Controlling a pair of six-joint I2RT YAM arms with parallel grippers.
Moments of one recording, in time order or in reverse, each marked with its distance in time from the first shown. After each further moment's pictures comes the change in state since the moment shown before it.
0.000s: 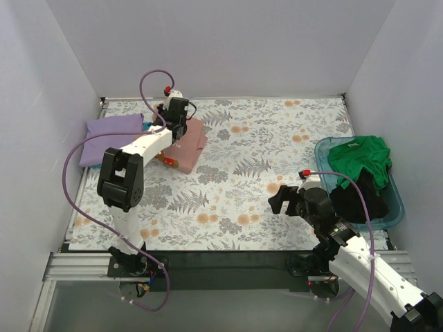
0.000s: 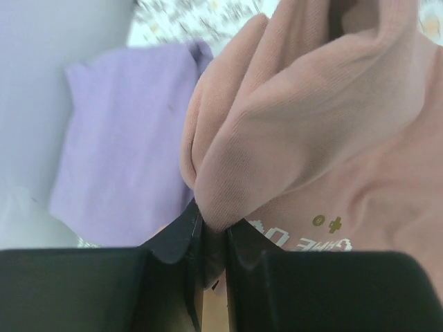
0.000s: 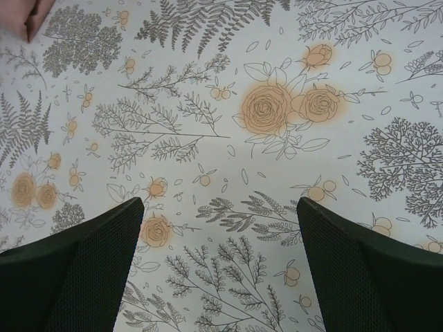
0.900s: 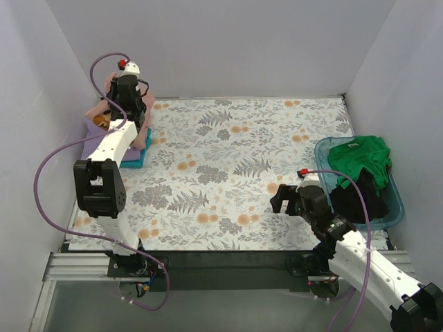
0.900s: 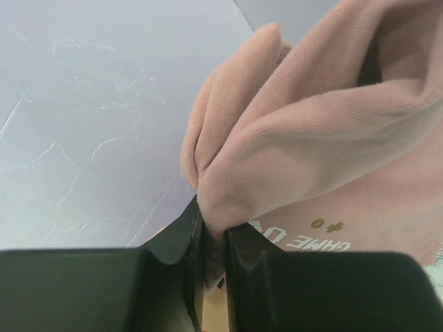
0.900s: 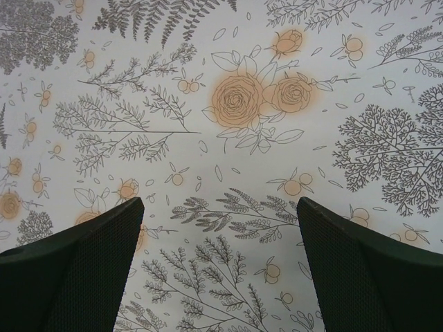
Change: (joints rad) left arm 0.290 -0.135 0.075 0.300 0.079 0.423; right arm -0.005 0.077 0.013 -0.004 0.060 -0.010
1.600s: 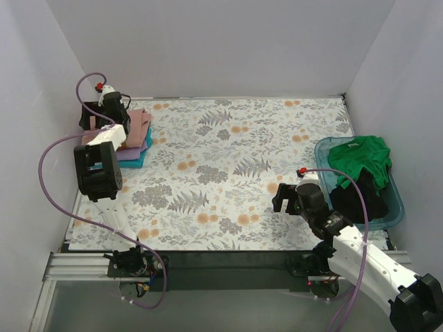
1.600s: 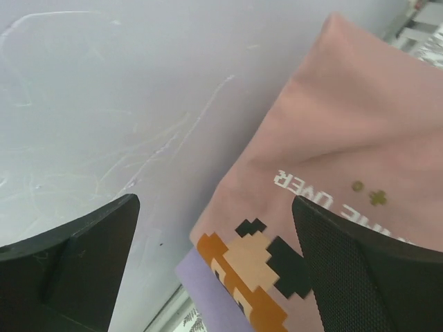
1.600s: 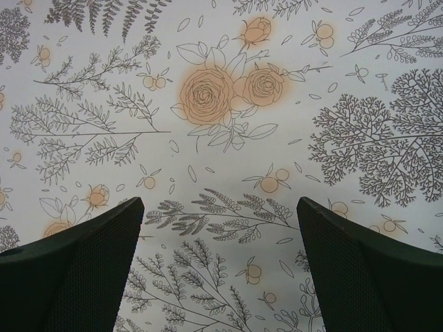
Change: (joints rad) left arm 0.203 0.248 -0.031 0.109 -0.085 -0.105; right arm -0.002 0.089 0.014 0.000 0.058 0.002
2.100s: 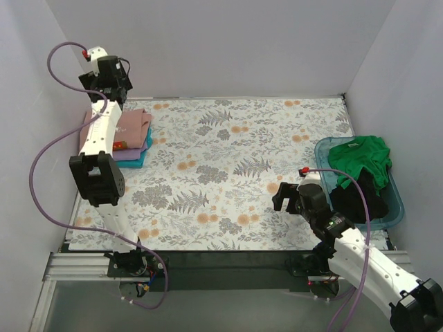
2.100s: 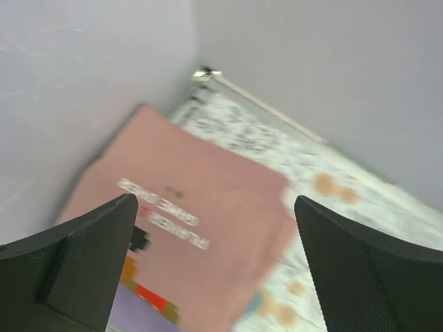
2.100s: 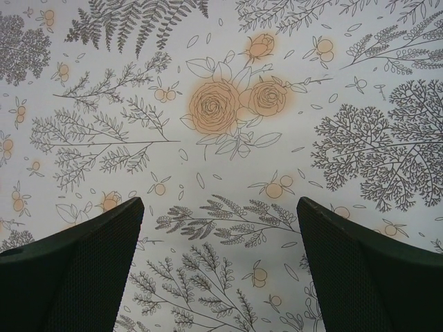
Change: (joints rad) left arm -0.060 -0.063 0.447 -0.553 0.253 -0.506; right arm -0.001 -0.037 0.000 0.000 0.006 0.011
